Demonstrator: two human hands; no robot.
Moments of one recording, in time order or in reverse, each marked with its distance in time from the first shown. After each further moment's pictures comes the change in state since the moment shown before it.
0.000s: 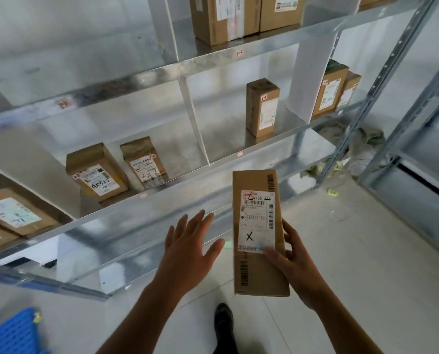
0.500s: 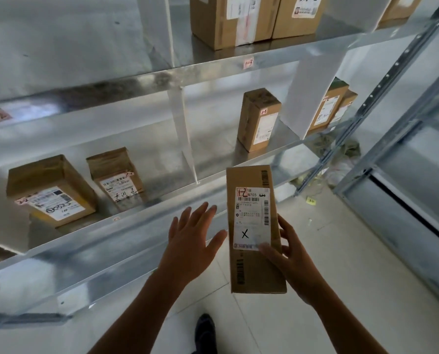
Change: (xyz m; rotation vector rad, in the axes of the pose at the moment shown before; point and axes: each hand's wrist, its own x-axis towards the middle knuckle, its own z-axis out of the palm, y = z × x) left_hand 0.144 -0.015 0.008 -0.100 -0.021 0.073; right_hand 0.109 -0.053 -0.001 -0.144 0.063 0.012
